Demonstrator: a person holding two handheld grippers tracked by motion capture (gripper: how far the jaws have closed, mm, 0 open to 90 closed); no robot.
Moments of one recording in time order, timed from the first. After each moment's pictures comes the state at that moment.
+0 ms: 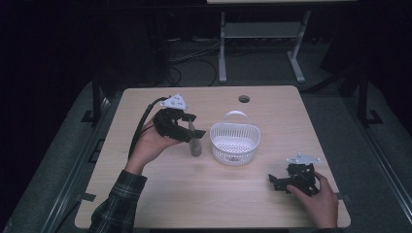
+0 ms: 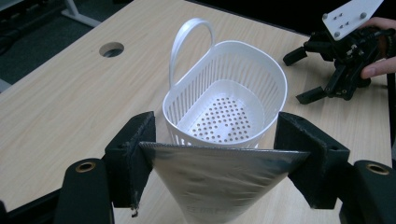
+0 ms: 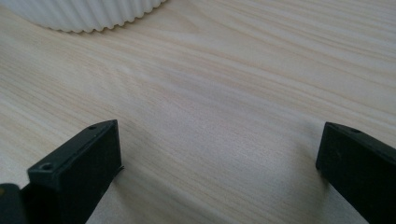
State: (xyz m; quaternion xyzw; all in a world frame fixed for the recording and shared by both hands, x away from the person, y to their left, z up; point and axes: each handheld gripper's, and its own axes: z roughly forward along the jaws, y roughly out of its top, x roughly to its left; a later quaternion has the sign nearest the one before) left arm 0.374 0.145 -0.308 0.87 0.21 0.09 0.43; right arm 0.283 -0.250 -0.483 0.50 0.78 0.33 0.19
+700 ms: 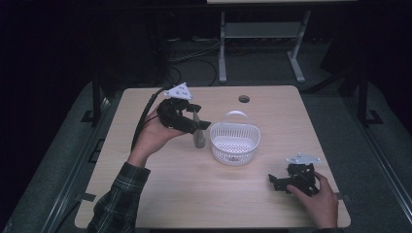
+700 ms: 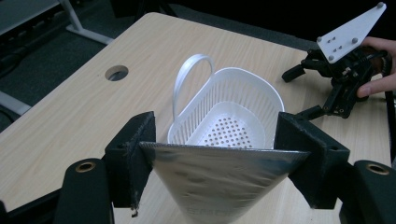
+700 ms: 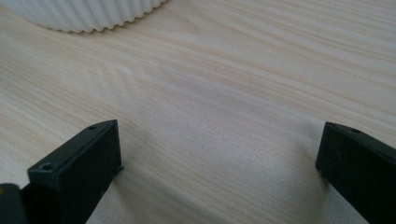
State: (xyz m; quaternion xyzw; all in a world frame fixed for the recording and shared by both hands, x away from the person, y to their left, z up) left arm 0.381 0.131 -0.283 0.87 0.19 0.10 0.44; right arm 0.283 -0.250 -0.483 0.50 0.78 0.33 0.19
